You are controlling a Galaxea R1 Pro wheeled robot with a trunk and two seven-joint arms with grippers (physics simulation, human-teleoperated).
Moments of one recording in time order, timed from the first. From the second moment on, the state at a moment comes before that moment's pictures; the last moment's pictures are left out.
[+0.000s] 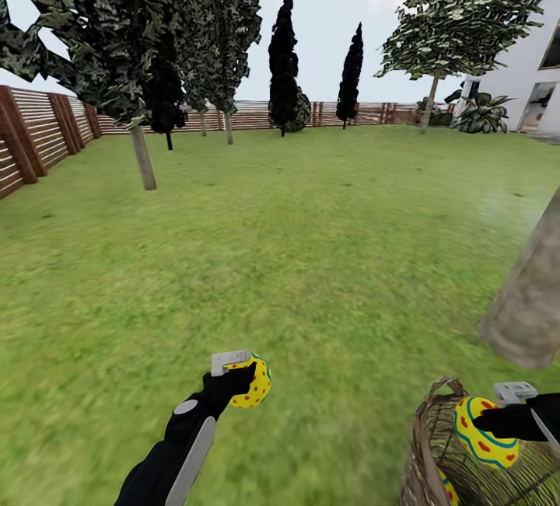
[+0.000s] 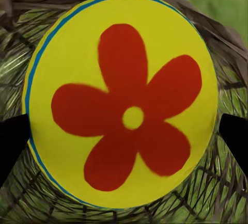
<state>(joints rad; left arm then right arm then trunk) -0.31 -0.10 -0.23 -1.20 0.32 0.35 0.15 -0.49 -0.54 0.01 -0.72 0.01 0.68 0.42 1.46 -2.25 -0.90</state>
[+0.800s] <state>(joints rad) -0.31 -0.10 -0.23 -1.20 0.32 0.35 0.15 -0.49 -0.54 0.01 -0.72 0.01 0.68 0.42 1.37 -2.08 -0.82</state>
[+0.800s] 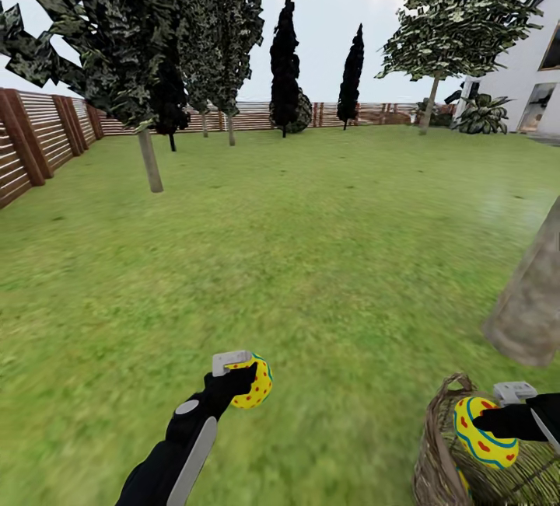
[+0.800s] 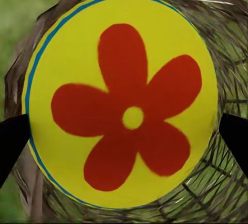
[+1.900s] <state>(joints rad) -0.31 -0.10 -0.23 -1.20 0.32 0.35 0.09 -0.49 -0.54 0.01 -0.72 0.01 0.68 0.42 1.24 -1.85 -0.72</state>
